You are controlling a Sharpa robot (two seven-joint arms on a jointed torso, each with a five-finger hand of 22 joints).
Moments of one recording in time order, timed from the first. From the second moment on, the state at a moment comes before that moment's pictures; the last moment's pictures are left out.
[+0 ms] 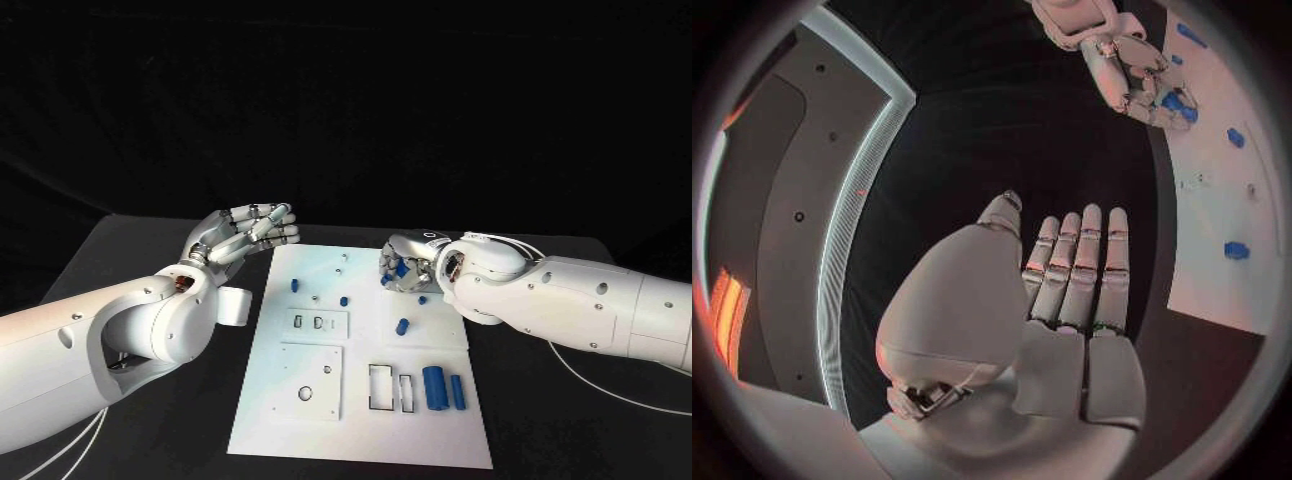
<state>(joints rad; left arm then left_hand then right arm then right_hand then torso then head) 1.23 -0.91 -0.02 1.66 0.02 -0.39 0.47 1.52 -0.02 -0.02 0.29 0.33 0.80 0.21 0.25 0.16 0.96 0.19 0.06 0.06 0.91 0.16 0.24 0.18 0.17 0.75 0.26 0.28 0.10 1.31 -0.70 -0.15 1.38 -1.50 -0.24 -0.16 1.24 -0.22 0.53 -0.02 0.23 0.98 0.14 0.28 0.36 1.16 0.08 0.09 0.18 1.46 0.00 1.43 1.31 0.16 1.33 0.10 0.97 0.75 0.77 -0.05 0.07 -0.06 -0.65</state>
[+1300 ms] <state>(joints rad) 1.23 -0.91 -0.02 1.66 0.02 -0.39 0.46 1.52 -0.02 -0.02 0.29 0.32 0.80 0.21 0.25 0.16 0.95 0.20 0.06 0.06 0.90 0.16 0.24 0.18 0.17 0.75 0.26 0.28 0.09 1.32 -0.60 -0.15 1.30 -1.50 -0.47 -0.19 1.28 -0.18 0.60 -0.02 0.19 1.04 0.11 0.36 0.42 1.23 0.06 0.12 0.20 1.47 -0.02 1.47 1.31 0.15 1.32 0.09 1.05 0.84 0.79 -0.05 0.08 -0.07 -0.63</state>
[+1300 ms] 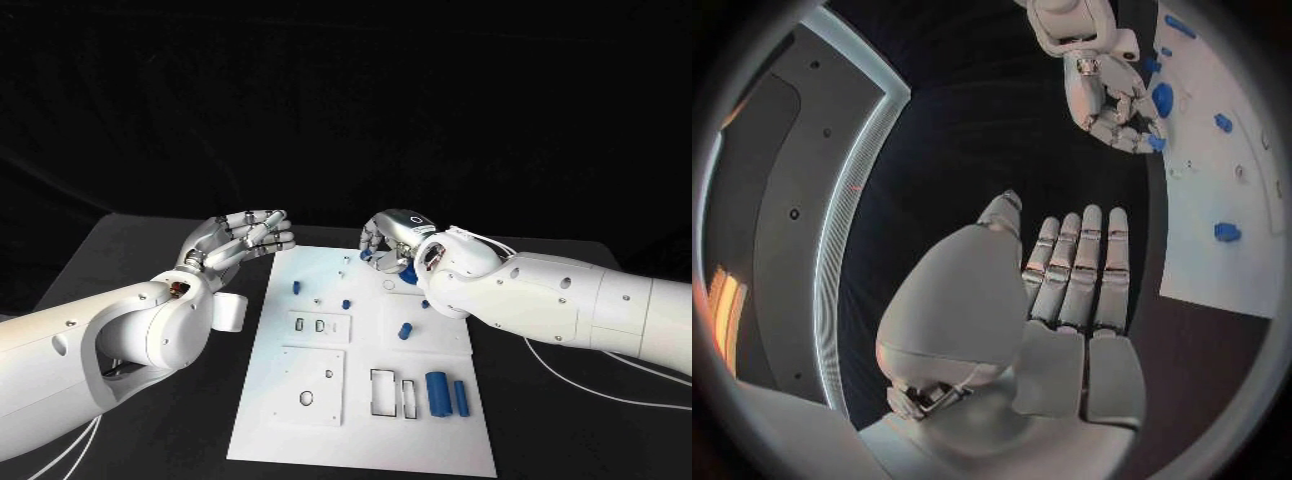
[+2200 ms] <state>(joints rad) 1.23 -0.91 -0.02 1.66 0.02 -0.39 0.45 1.52 -0.02 -0.02 0.29 0.32 0.80 0.21 0.25 0.16 0.95 0.20 0.06 0.06 0.90 0.16 0.24 0.18 0.17 0.75 0.26 0.28 0.09 1.32 -0.52 -0.14 1.22 -1.47 -0.48 -0.18 1.28 -0.18 0.60 -0.02 0.19 1.02 0.12 0.35 0.45 1.23 0.06 0.11 0.20 1.47 -0.02 1.47 1.31 0.15 1.32 0.08 1.05 0.84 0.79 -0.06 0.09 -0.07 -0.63</state>
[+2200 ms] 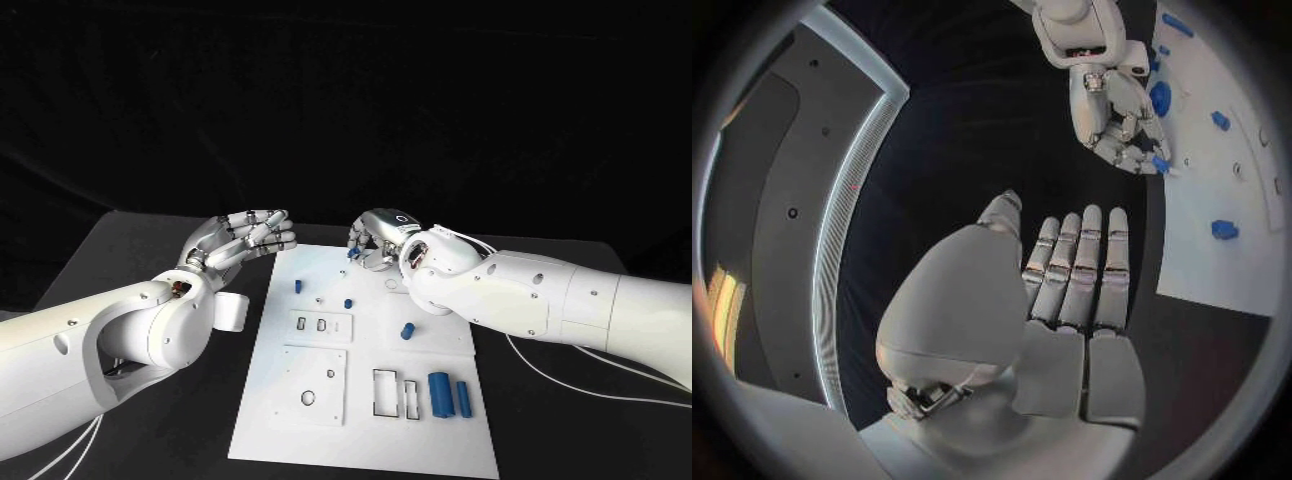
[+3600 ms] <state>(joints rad) 1.24 -0.91 -0.02 1.65 0.02 -0.39 0.45 1.52 -0.02 -0.02 0.28 0.32 0.80 0.20 0.25 0.16 0.95 0.20 0.06 0.06 0.90 0.17 0.24 0.18 0.17 0.75 0.26 0.28 0.09 1.31 -0.51 -0.15 1.21 -1.45 -0.44 -0.16 1.24 -0.24 0.58 -0.01 0.18 0.85 0.18 0.24 0.43 1.03 0.12 0.07 0.16 1.47 0.02 1.44 1.29 0.15 1.25 0.13 0.96 0.75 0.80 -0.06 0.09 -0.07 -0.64</state>
